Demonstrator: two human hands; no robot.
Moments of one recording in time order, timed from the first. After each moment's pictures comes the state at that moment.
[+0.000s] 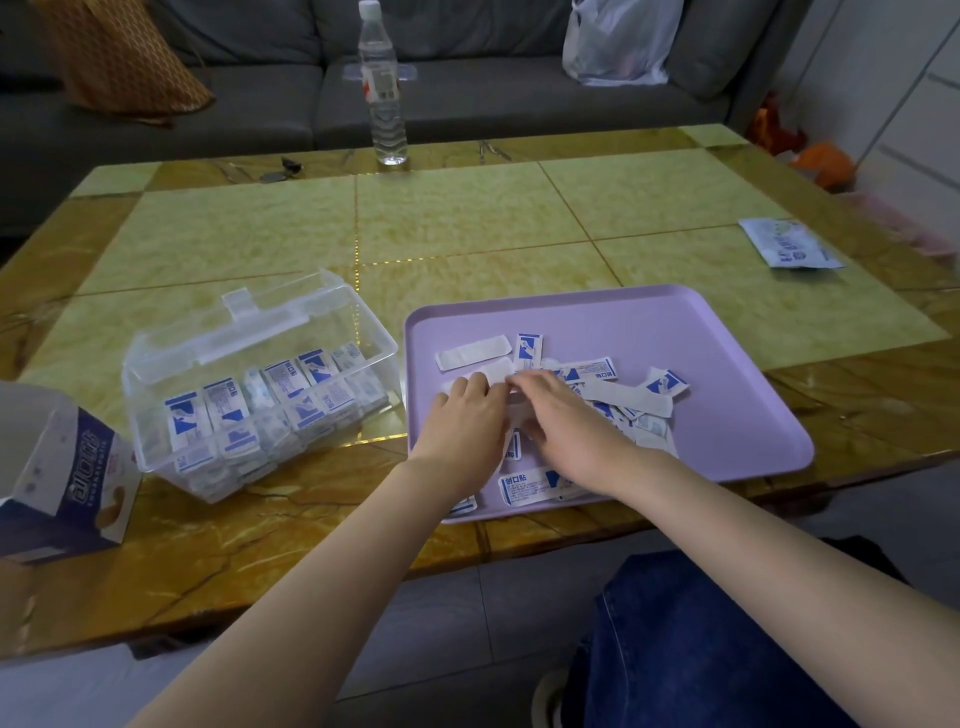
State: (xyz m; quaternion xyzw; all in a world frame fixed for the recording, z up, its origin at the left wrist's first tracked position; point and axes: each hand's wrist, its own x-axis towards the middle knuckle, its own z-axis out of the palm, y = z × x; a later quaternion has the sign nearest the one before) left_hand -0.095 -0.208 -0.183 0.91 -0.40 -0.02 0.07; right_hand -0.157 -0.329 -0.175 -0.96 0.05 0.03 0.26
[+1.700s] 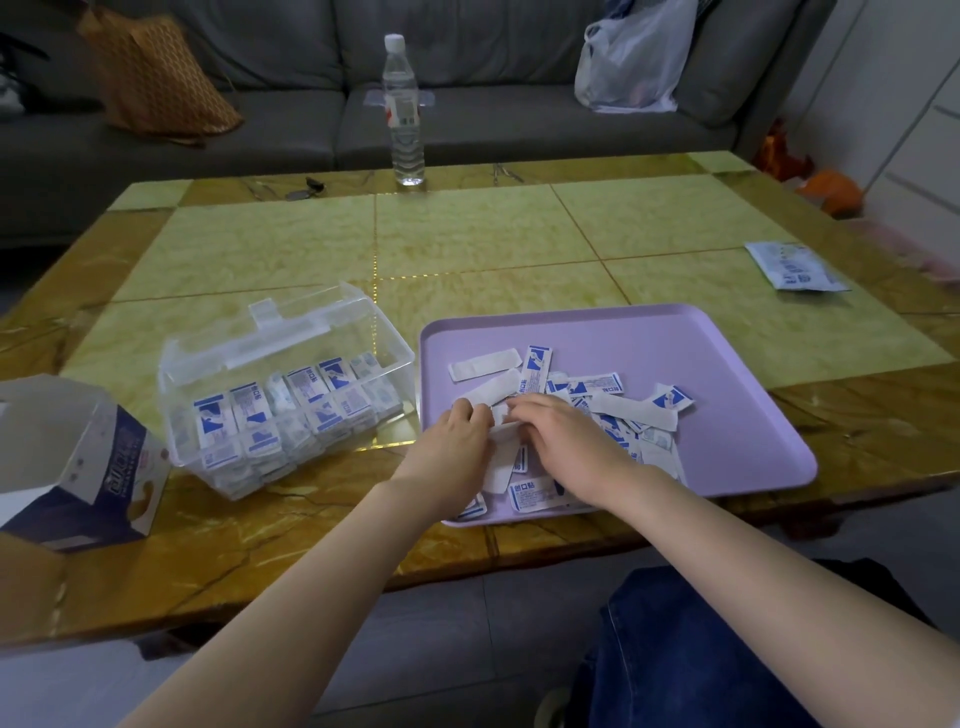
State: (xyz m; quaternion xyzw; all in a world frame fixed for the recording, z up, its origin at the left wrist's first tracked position) left_hand -0.097 -0.180 -0.181 0.91 -0.39 -0.10 0.07; right_hand -0.156 -0.324 -0.181 -0.97 0.01 -0.01 0.24
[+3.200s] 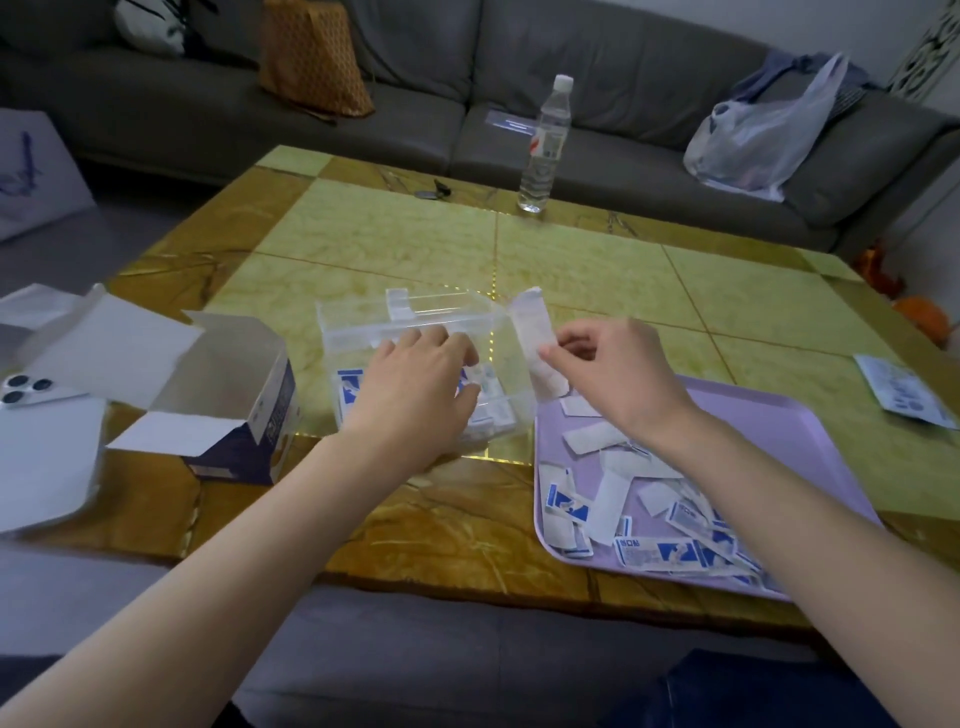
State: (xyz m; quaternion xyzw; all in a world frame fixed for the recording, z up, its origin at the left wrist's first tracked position) left_hand -0.061 -0.053 -0.101 0.95 -0.23 0.06 0.19; right_hand -0.083 -0.229 -0.077 -0.94 0.00 -0.15 0.30
